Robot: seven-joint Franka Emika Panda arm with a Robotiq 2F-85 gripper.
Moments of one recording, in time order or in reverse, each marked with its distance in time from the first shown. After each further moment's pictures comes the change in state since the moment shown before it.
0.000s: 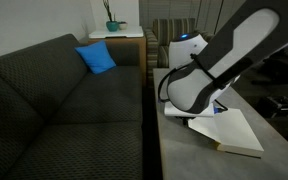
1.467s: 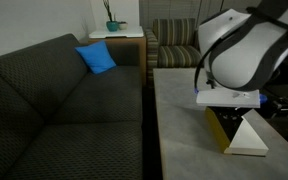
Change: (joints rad) arm -0.037 -0.307 -0.015 -0.449 -0.176 -0.103 0.311
